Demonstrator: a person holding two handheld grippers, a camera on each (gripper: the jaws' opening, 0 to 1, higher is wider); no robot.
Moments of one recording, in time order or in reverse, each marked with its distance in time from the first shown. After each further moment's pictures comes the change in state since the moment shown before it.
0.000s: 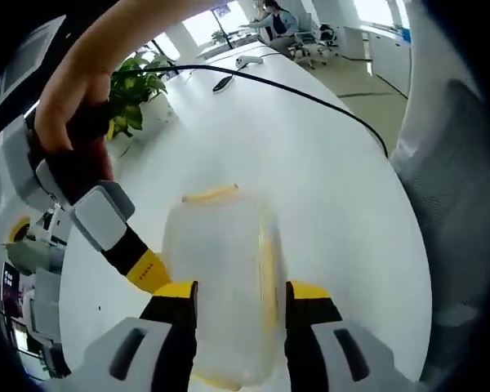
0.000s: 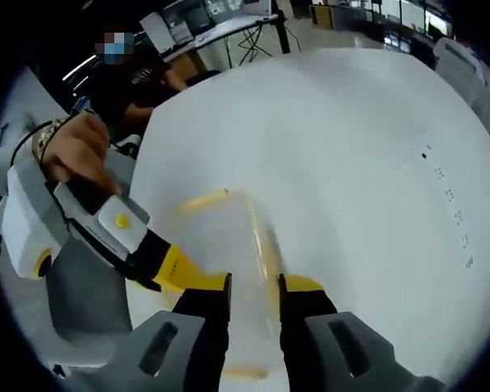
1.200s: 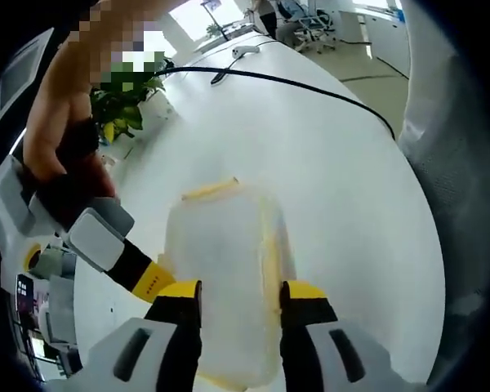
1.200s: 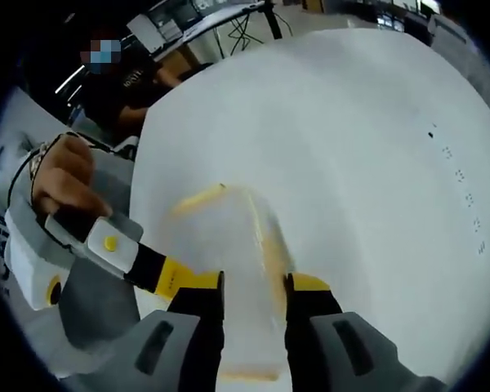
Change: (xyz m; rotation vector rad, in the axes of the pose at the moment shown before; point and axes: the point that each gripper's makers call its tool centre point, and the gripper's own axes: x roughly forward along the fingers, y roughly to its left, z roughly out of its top) left arm 0.006 -0.002 -0.004 0.059 0.045 0.060; right arm 0.022 0.006 0.006 0.077 0.058 0.043
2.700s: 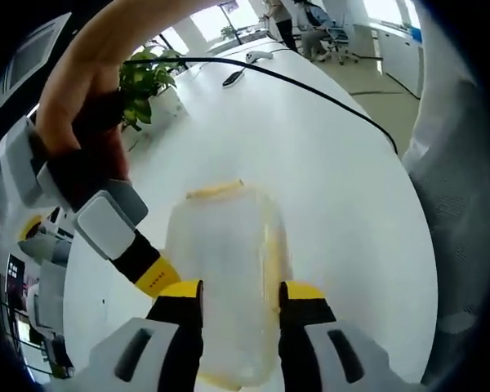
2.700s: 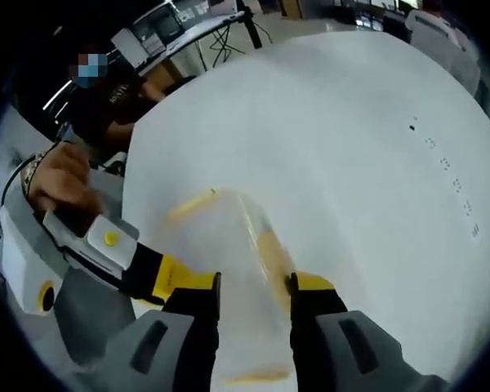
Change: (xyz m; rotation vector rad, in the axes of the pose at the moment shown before) left arm -0.003 0.006 -0.001 -0.088 -0.028 -0.018; right arm -0.006 -0.004 0.000 0.075 -0.039 -0.070
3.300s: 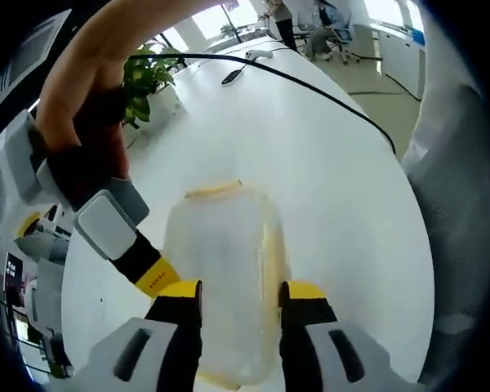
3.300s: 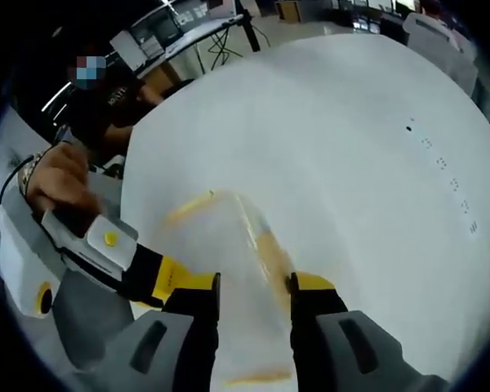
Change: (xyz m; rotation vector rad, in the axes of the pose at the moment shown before) left arm -0.001 -0.001 0.000 0.000 0.009 -0.009; right arm 0.001 0.001 0.001 0.016 -0.023 -0.015
